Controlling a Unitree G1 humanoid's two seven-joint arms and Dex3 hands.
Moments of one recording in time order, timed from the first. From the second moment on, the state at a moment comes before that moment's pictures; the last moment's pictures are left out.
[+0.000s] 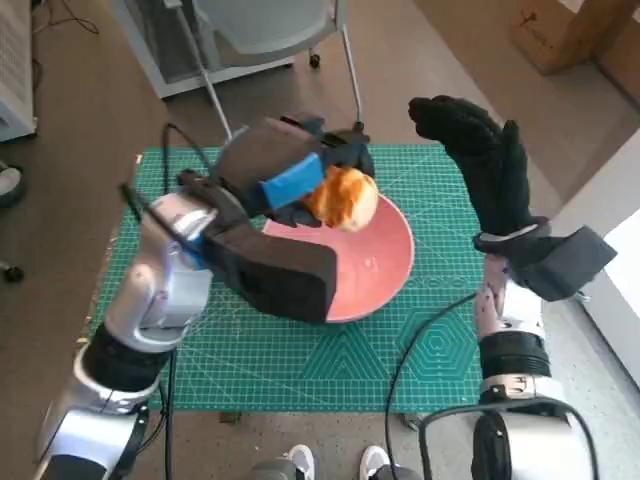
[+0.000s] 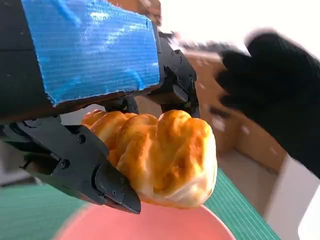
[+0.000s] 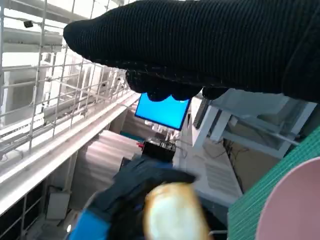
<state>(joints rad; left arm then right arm) -0.85 0.39 -0.37 0.06 0.62 0.12 -0.47 -0.86 -0.14 -0.23 0.94 0.24 -0.78 0.59</state>
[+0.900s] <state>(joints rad) -0.81 0.35 -0.39 0.07 0.57 0.32 -0.66 -0.81 -0.15 -0.23 0.89 0.27 -0.78 0.57</state>
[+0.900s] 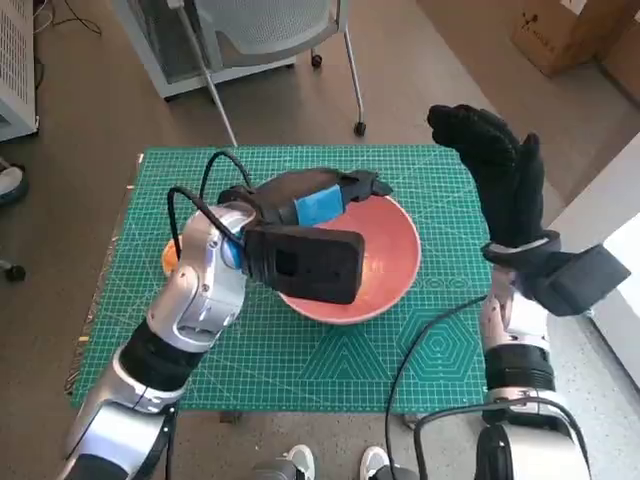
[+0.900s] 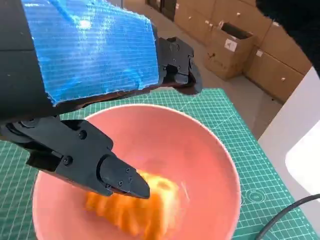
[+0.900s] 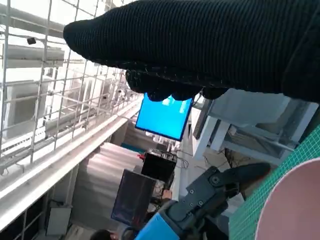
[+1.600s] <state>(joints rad) -0.66 0.58 -0.10 -0.21 0.46 0.24 -0.63 -0.82 -0.14 -0.21 0.91 0.27 -0.76 0.57</state>
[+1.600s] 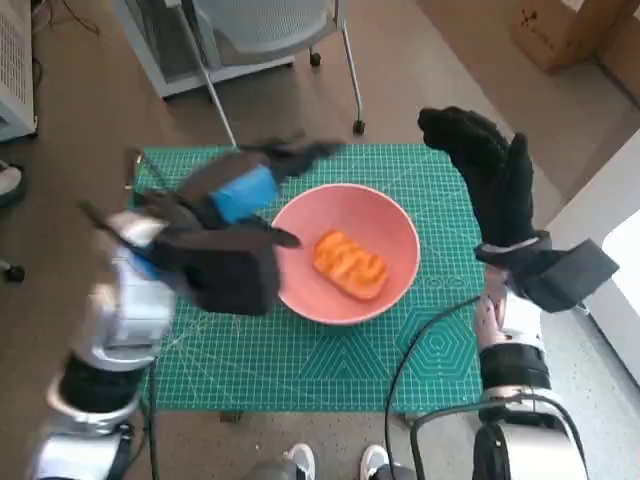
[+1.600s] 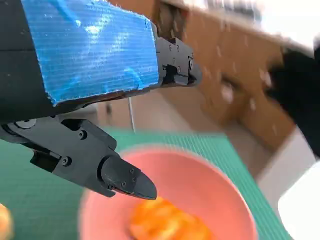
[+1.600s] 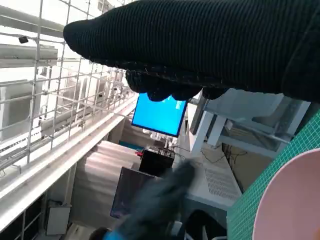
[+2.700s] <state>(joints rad) -0.46 0.85 -0.04 -0.25 0.51 0.41 -0.73 -0.86 -0.14 -0.19 0.96 0.27 -0.74 0.60</state>
